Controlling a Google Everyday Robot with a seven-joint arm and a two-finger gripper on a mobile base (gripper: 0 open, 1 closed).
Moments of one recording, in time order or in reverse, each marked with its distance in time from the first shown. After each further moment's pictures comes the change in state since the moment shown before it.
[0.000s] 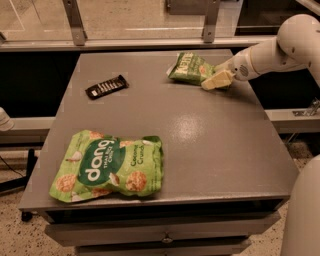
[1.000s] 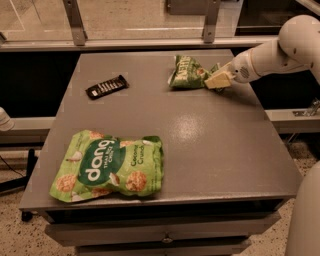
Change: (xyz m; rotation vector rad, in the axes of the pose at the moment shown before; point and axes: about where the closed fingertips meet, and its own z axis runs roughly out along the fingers) arm 0.005 0.011 -0.003 -0.025 0.011 0.010
